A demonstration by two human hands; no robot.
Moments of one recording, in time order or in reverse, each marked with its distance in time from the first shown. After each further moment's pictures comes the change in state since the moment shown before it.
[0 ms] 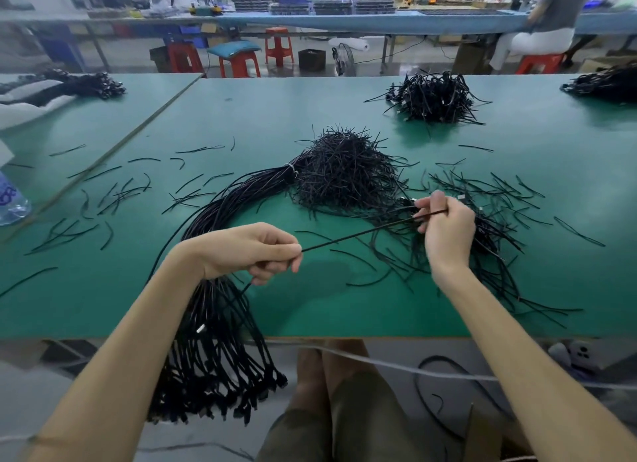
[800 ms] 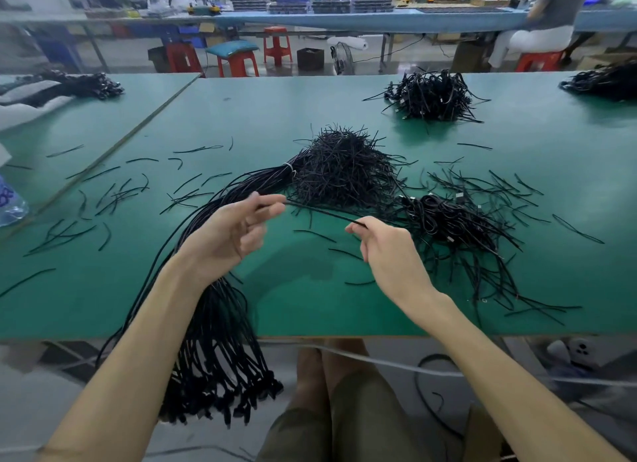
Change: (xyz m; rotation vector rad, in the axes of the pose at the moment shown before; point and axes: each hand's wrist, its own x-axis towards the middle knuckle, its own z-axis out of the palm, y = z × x) left_hand 0.006 -0.029 -0.007 -0.776 0.407 0.309; right_hand -0.050 -0.007 0.022 -0.317 -0.503 -0.376
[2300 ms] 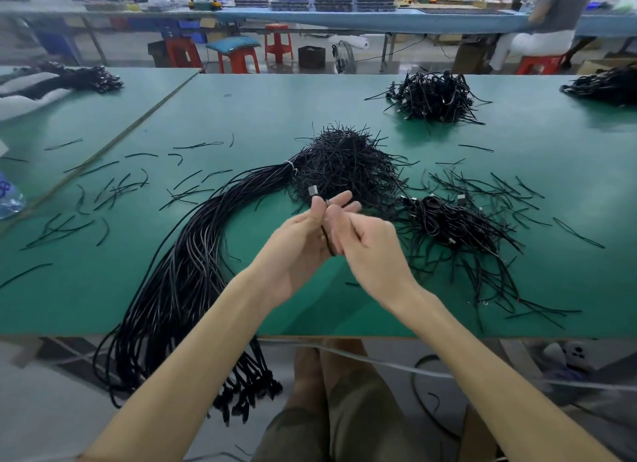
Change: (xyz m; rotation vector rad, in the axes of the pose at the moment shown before) left_hand 0.012 -0.035 0.099 -0.055 -0.016 -0.006; right_hand 0.002 -0.037 0.010 0.248 0.029 -0.134
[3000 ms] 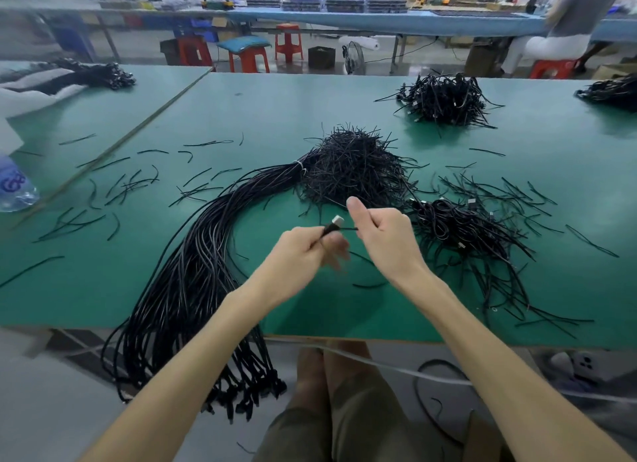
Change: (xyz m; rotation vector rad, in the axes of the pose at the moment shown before) left_hand -0.015 -0.004 -0.013 0.912 0.145 0.166; right_hand 0.024 0.027 -0.005 -0.072 0.029 0.142
